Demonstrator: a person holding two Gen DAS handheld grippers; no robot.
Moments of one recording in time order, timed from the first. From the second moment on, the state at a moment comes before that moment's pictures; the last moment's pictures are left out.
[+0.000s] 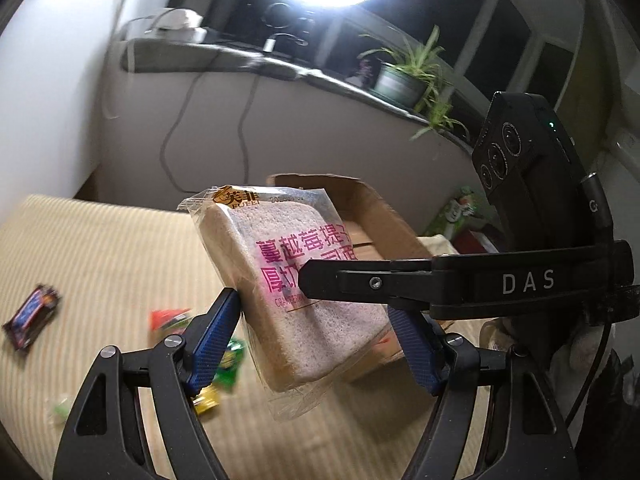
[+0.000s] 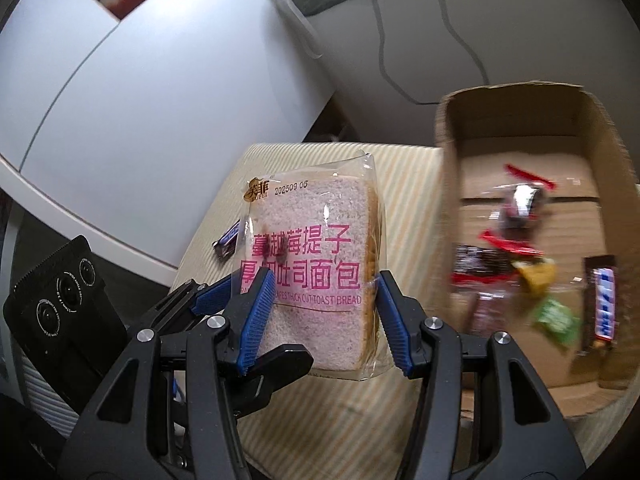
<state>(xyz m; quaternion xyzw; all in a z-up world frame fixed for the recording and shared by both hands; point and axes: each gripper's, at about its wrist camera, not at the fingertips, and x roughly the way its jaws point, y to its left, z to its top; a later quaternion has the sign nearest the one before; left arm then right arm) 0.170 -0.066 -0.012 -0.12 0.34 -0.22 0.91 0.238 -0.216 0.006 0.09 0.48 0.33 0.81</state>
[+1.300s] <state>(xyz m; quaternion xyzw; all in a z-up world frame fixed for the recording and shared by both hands) 0.262 -0.182 -0.037 -0.05 0.42 -0.27 0.86 0.301 -0.354 -0.025 0.14 0.48 0.22 0.84</state>
